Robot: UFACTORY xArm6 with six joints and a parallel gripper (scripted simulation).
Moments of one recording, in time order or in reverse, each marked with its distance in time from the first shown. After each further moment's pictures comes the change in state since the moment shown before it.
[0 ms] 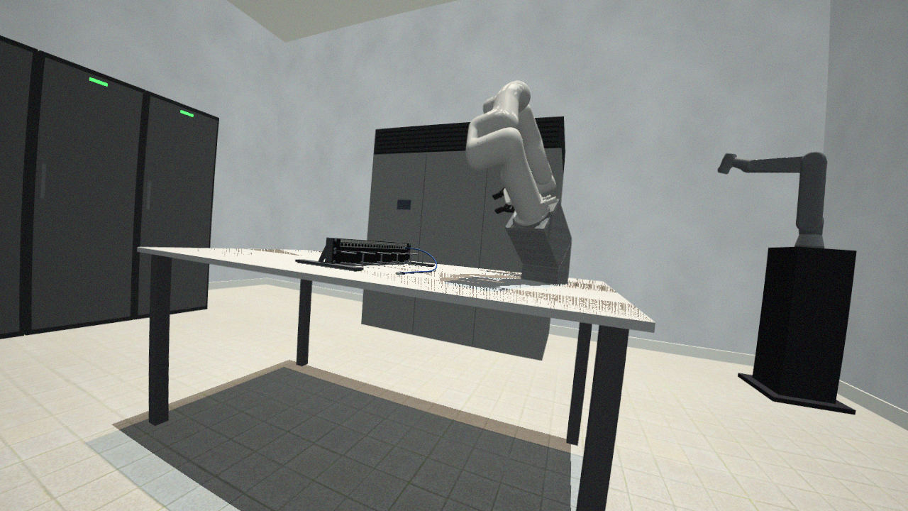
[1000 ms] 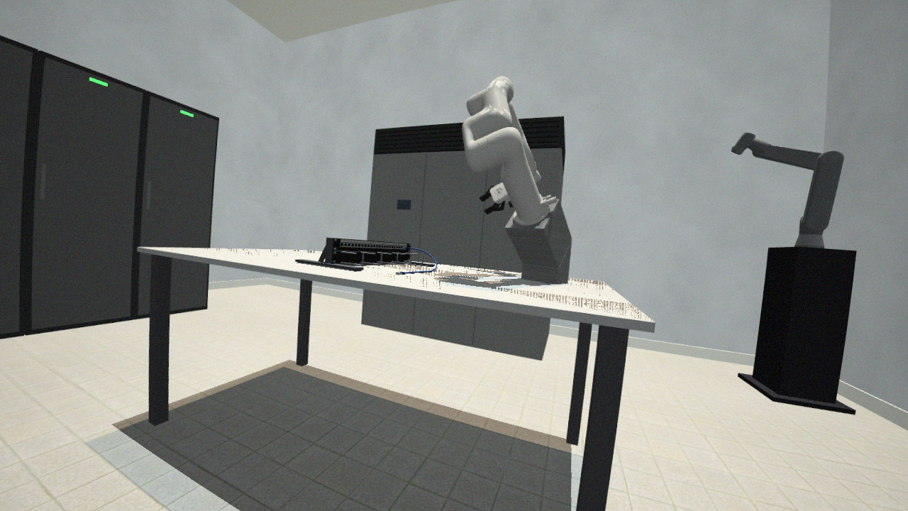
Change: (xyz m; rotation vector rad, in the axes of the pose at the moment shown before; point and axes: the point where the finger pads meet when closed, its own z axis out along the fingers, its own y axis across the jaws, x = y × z) arm -0.030 0.005 0.049 -0.172 0.037 0.010
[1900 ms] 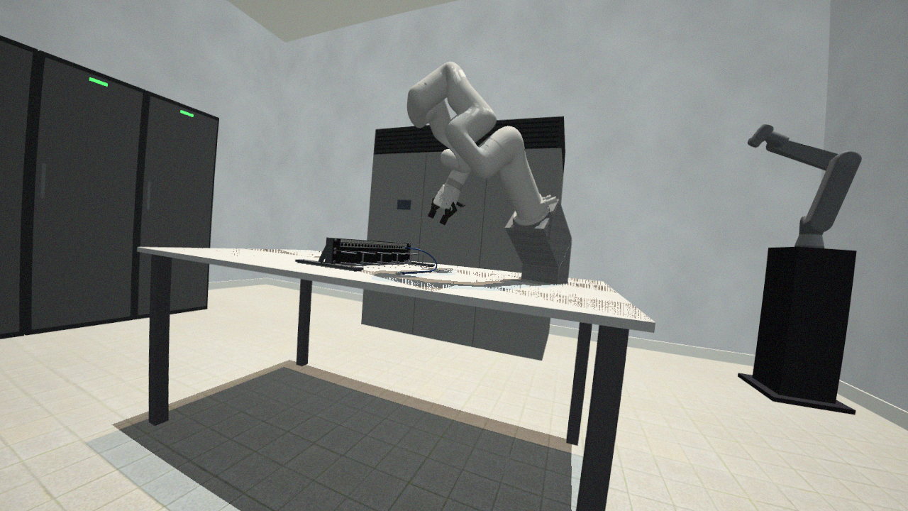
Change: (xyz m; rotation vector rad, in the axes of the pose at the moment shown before) arm -0.165 0.086 0.185 -0.565 0.210 -0.074
